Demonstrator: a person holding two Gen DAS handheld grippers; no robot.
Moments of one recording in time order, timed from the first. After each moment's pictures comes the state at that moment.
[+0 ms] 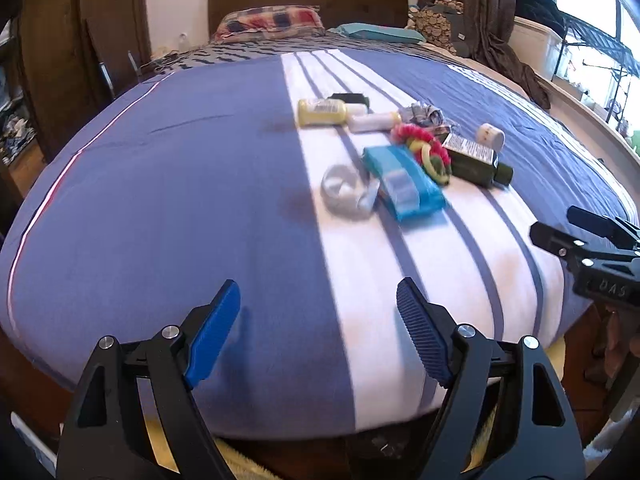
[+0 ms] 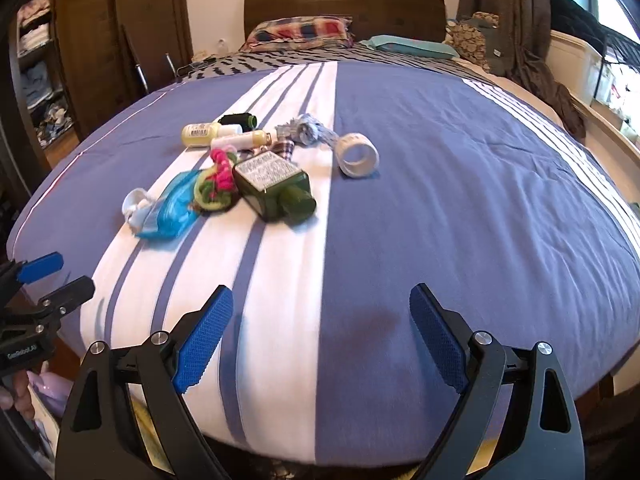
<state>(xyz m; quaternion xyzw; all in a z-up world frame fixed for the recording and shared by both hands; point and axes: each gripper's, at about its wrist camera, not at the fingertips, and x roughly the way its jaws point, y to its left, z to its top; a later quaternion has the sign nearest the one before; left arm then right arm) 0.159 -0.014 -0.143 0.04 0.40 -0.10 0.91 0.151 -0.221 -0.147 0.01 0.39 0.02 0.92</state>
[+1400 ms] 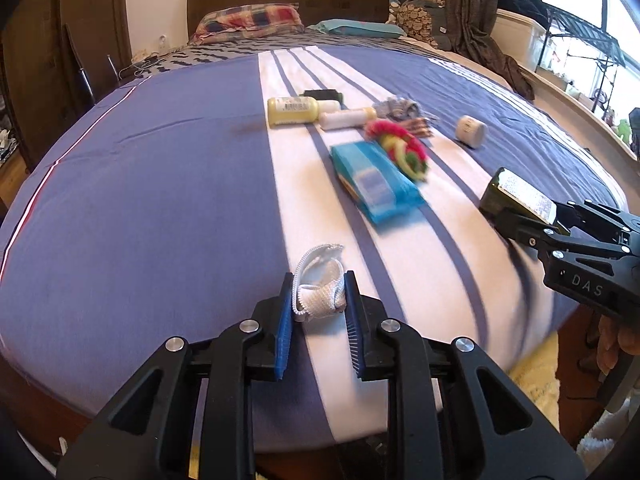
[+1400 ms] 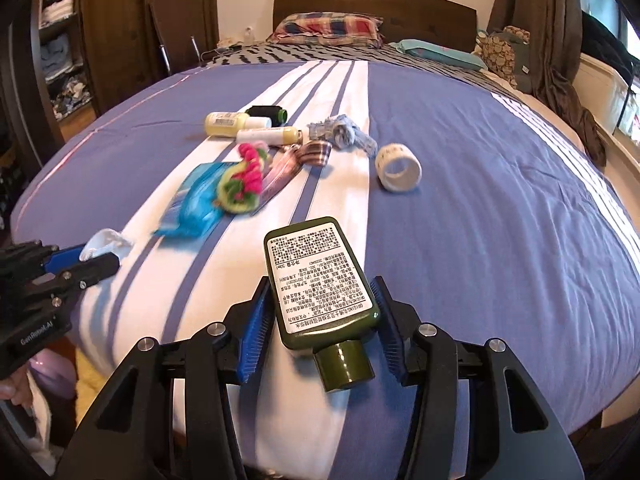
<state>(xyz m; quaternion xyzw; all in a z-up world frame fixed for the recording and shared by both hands) 0.153 -0.026 -0.144 0.05 0.40 -0.13 0.90 0.145 -0.204 -0.145 -0.01 0.39 0.06 0.92</state>
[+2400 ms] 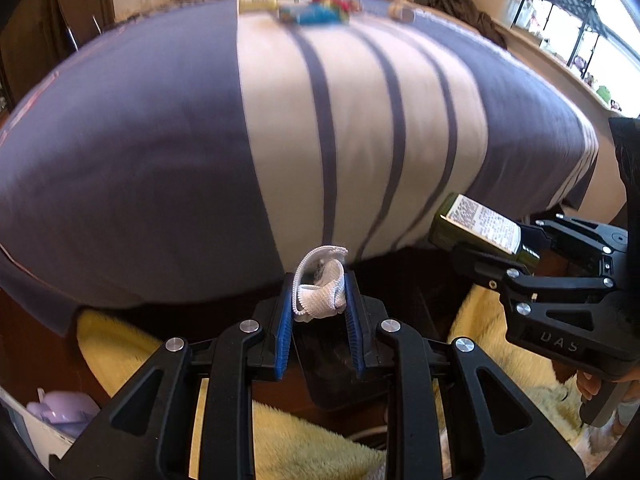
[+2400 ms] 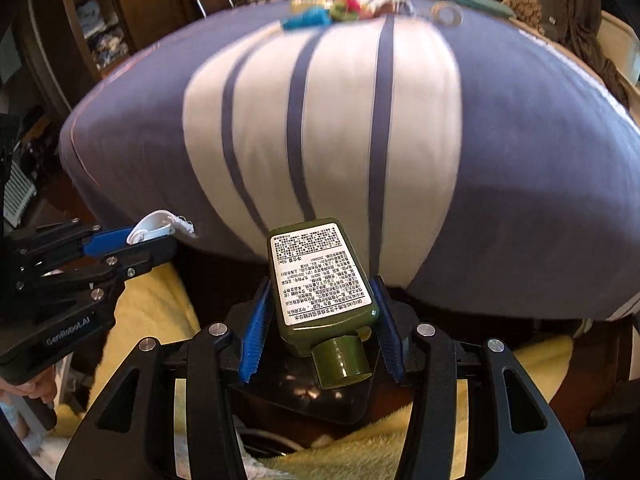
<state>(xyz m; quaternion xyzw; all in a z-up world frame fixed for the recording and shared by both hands) 0.017 -0.025 -0.220 0.04 0.48 -0.17 0.86 0.011 -0.164 -0.235 0.00 0.49 0.11 0.86</state>
